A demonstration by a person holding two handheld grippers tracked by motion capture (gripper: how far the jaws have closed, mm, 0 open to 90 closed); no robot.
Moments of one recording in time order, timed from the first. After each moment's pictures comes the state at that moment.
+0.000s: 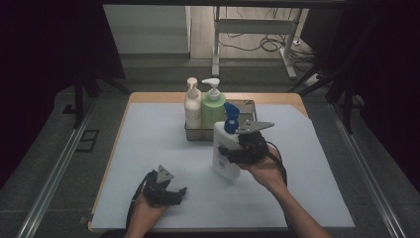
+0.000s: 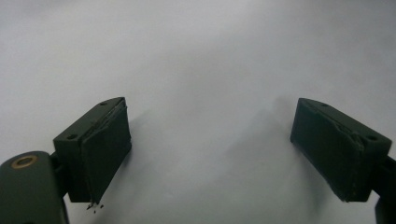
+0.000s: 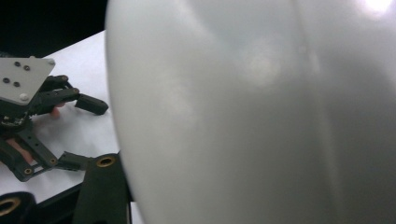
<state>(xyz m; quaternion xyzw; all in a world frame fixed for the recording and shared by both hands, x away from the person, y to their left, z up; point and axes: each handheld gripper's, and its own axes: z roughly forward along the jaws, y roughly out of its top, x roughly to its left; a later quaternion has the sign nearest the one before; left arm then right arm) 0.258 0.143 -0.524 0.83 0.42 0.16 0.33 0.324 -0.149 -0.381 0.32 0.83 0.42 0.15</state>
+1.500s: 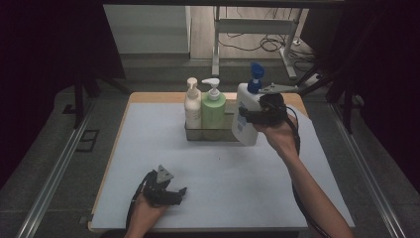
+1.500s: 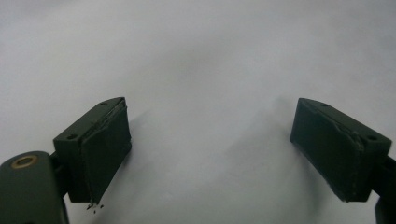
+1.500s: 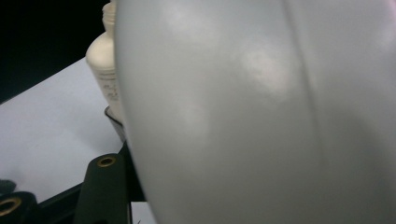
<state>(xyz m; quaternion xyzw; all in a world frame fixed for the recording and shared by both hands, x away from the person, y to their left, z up) 0.258 0.143 -0.524 0.83 0.42 0.16 0.34 0.396 -0.189 -0.332 0.41 0.78 0.43 0.22</state>
